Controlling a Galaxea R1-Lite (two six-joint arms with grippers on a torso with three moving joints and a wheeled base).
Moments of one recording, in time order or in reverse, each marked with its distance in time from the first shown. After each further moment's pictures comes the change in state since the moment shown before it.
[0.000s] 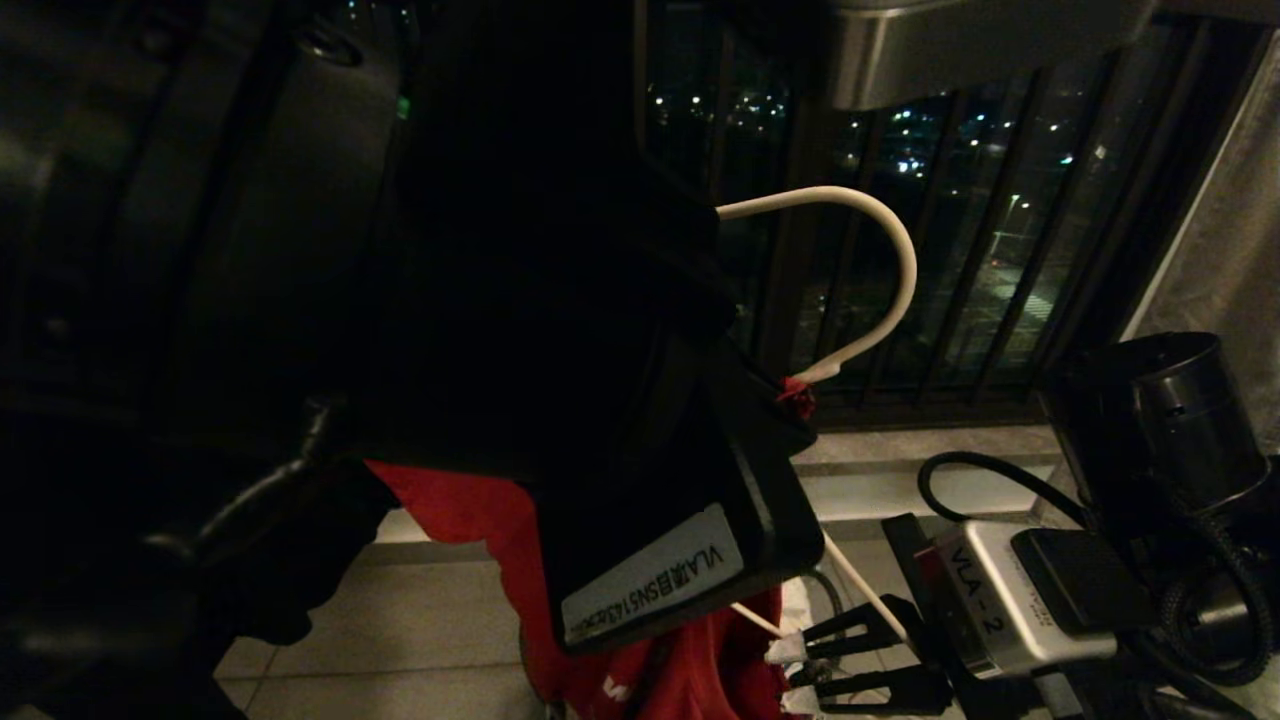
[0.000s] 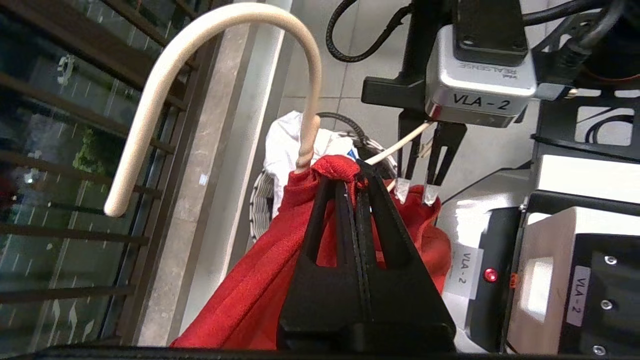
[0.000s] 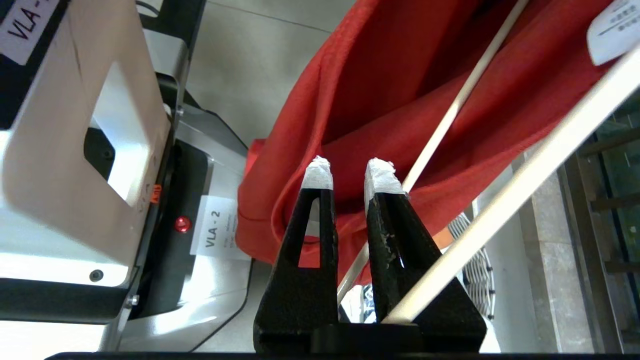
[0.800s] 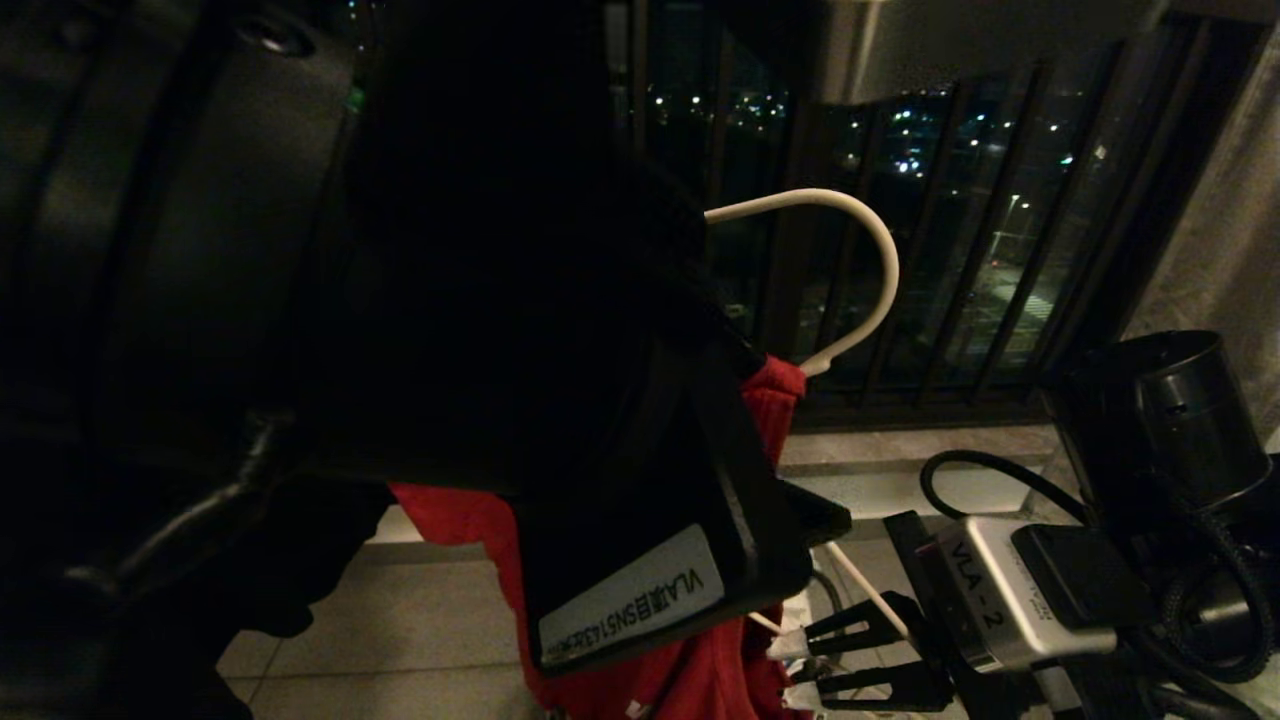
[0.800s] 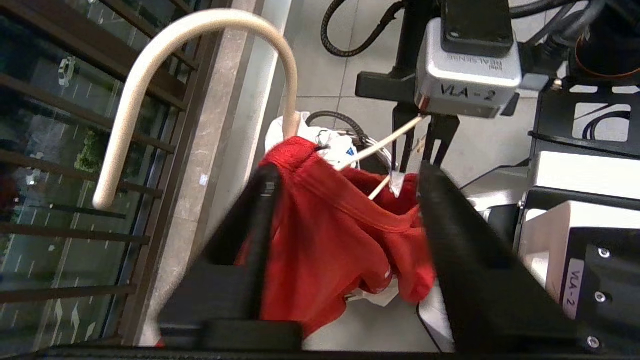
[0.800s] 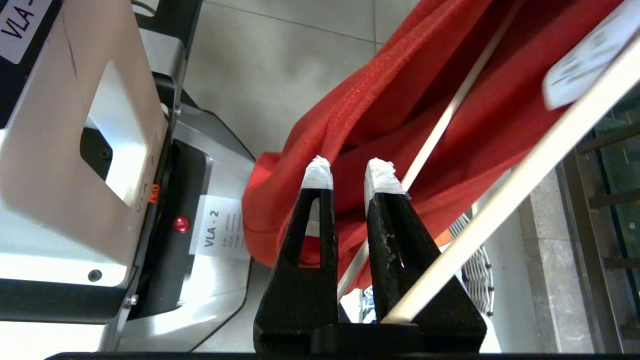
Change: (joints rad) left arm -0.009 -0.016 0.011 0.006 0.011 0.004; right arm -0.001 -0.002 -0.001 0.000 0.001 0.000
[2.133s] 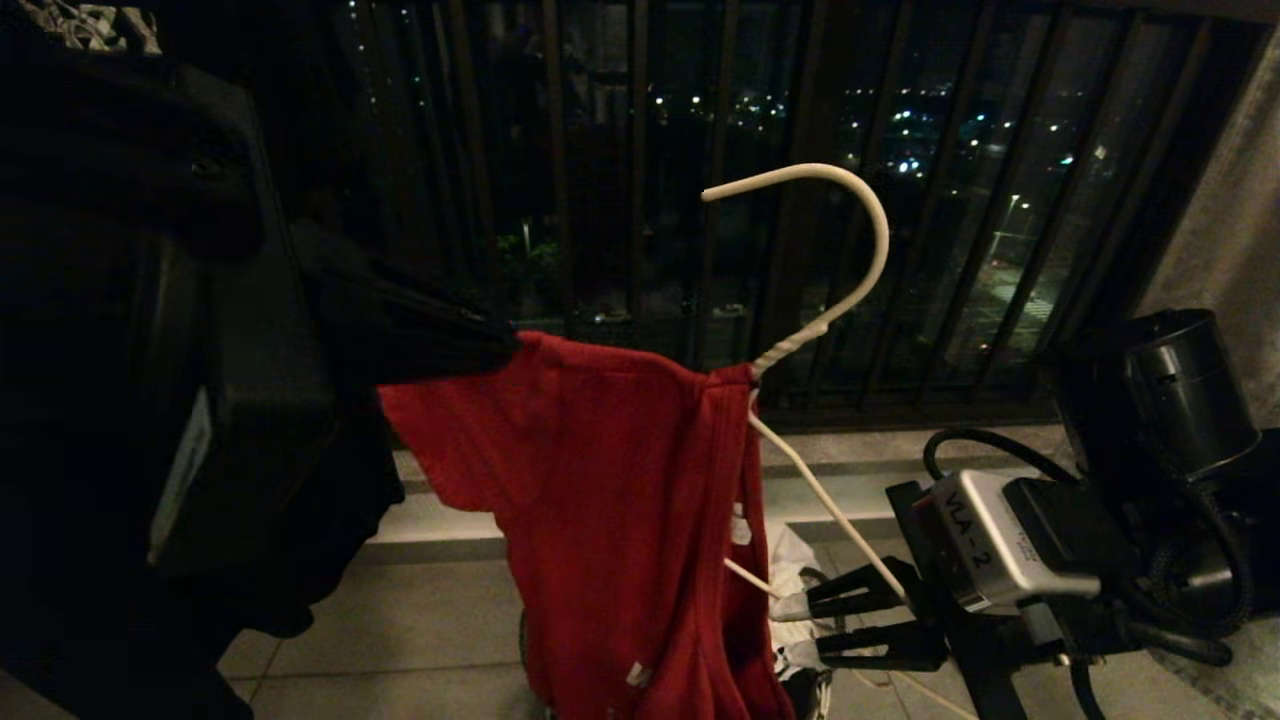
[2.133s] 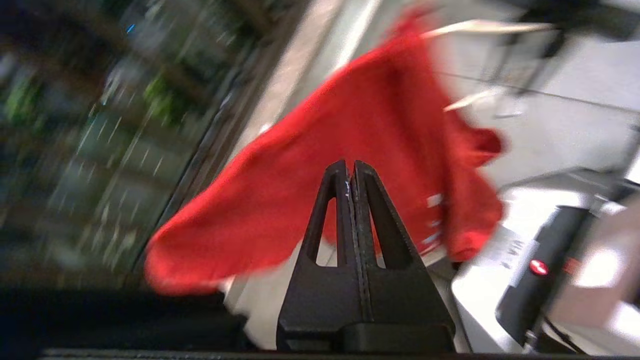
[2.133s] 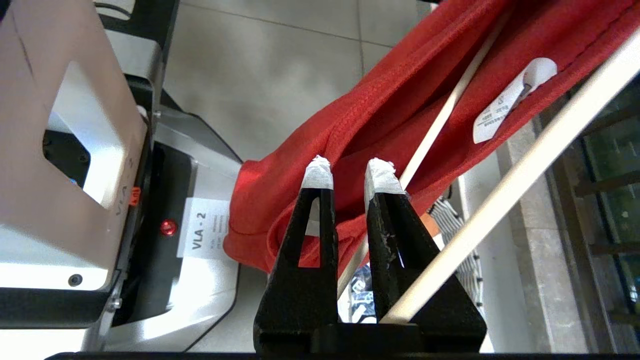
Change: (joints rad) left arm 0.132 -0.213 0.159 0.000 0.187 -0.069; right arm -0.053 0.014 -0.028 0.000 0.020 0.003
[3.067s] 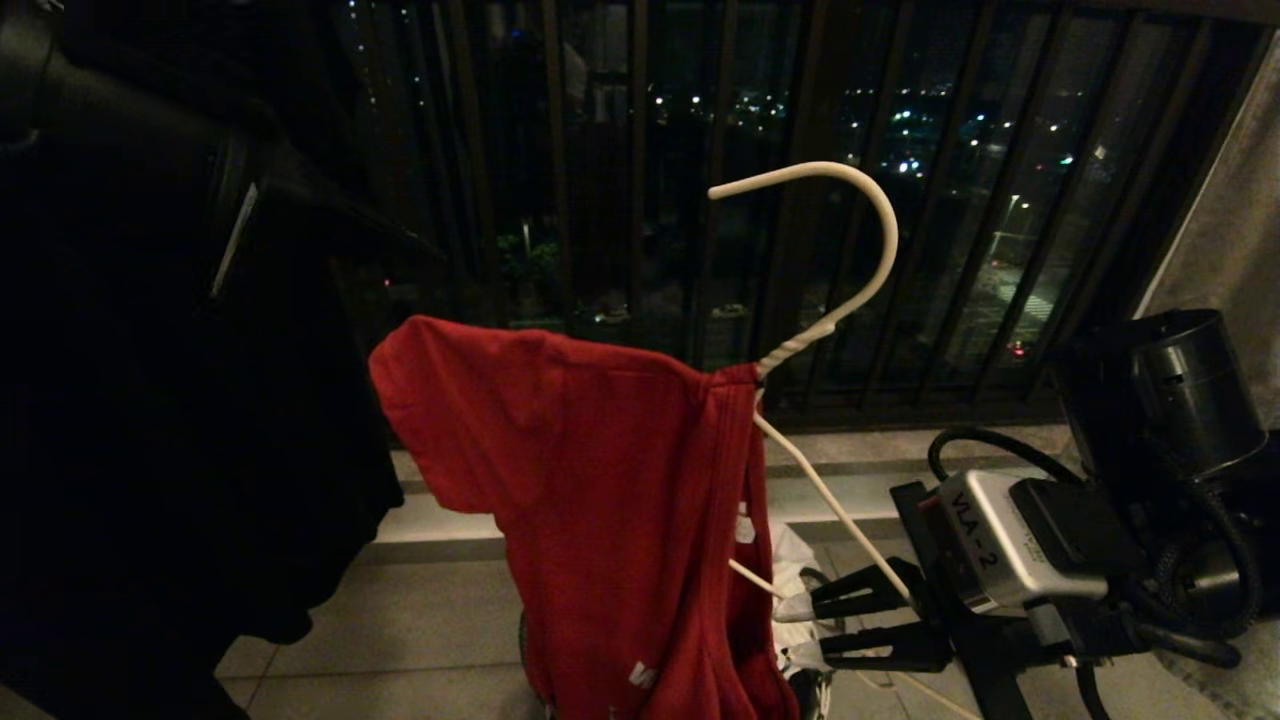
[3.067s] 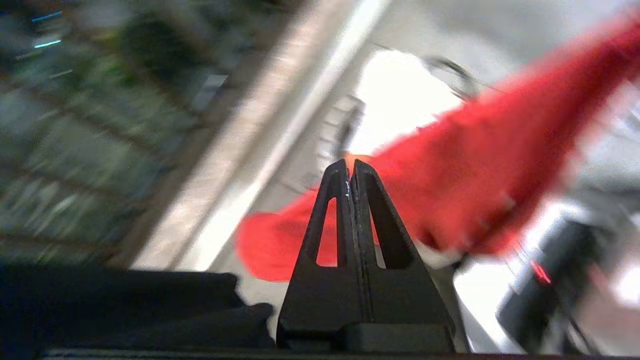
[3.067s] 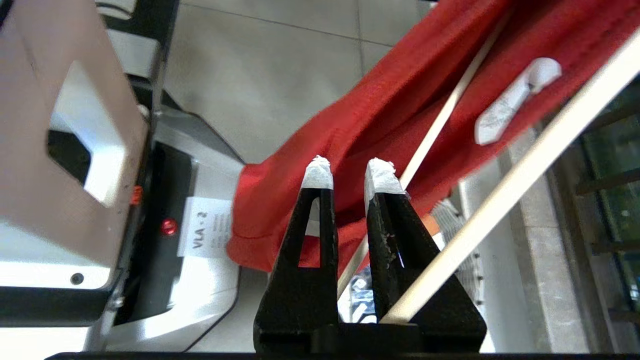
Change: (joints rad) left arm 0.587 0.186 -0.266 0.180 -0.573 0.151; right arm 0.002 -0.004 0.005 0.006 0.000 -0.001
